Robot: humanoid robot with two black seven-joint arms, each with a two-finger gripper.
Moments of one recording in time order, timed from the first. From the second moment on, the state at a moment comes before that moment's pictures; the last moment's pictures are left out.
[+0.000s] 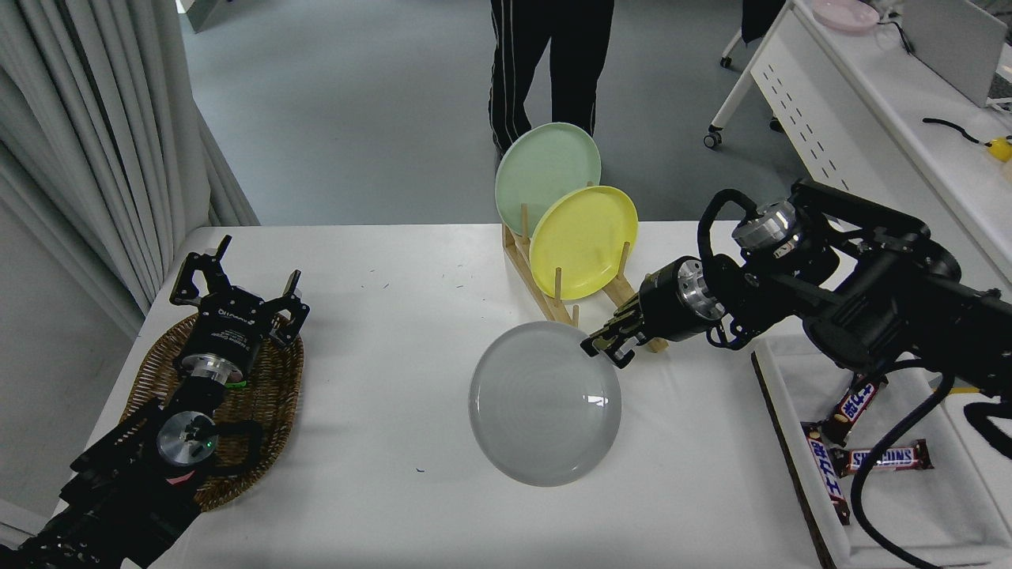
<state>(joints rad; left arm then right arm) -0.50 0.25 -1.08 -0.52 0.11 -0.58 -0.44 1.11 -0.31 0.24 0.91 1.08 -0.78 -0.58</state>
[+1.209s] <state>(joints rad) -0.50 0.25 -1.08 -0.52 0.11 -0.58 -0.44 0.87 -0.14 0.31 0.68 1.05 -0.79 -0.58</state>
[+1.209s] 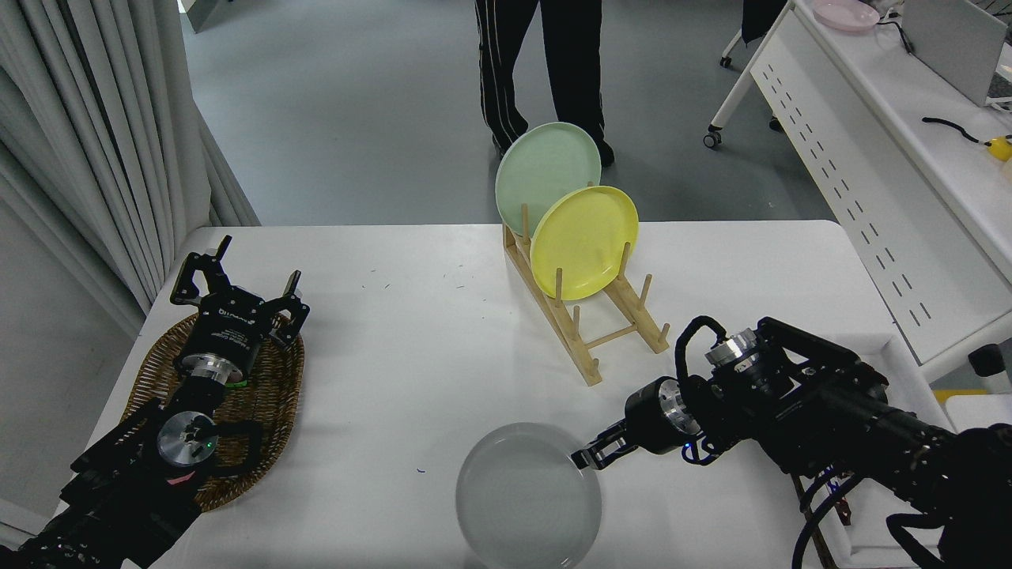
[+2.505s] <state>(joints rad) -0.50 0.25 -1.08 -0.52 0.11 -0.58 -0.44 0.87 -0.11 0.36 0.65 1.00 -0.78 -0.58</state>
